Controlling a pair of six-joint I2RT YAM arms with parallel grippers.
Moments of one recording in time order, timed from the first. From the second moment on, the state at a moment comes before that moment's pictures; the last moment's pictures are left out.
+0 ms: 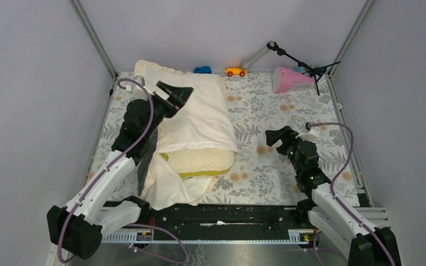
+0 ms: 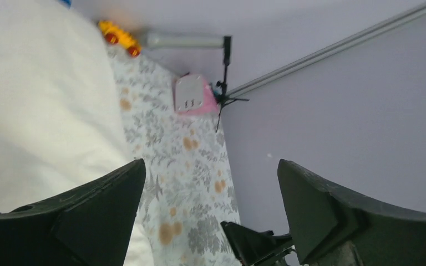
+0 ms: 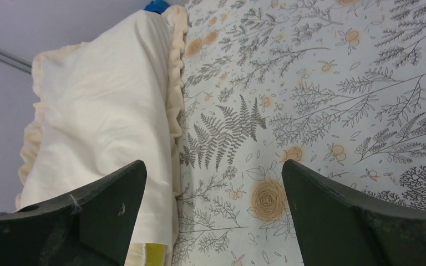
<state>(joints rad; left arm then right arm) -0.37 1.03 0.84 0.10 0.04 -1.02 0.31 0.75 0.24 0.31 0.13 0.71</state>
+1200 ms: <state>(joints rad) -0.23 0.82 0.43 -0.28 -0.09 -0.81 0.54 1.66 0.74 0.31 -0.42 0.66</state>
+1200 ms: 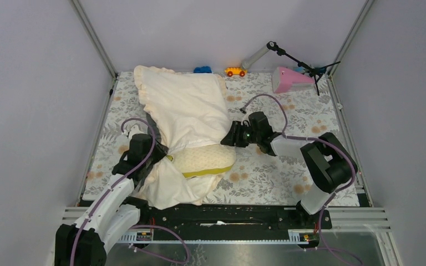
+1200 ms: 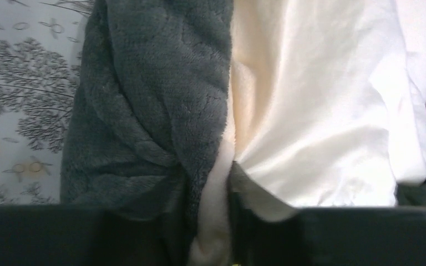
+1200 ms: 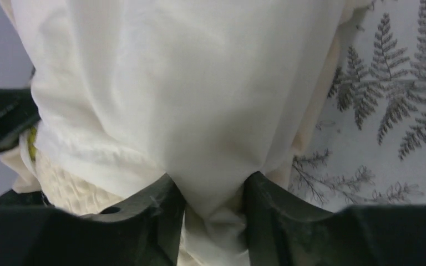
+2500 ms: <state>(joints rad) -1.24 0.96 0.93 -0.67 -0.82 -0.90 0.52 1.14 0.87 -0.18 0.09 0.51</state>
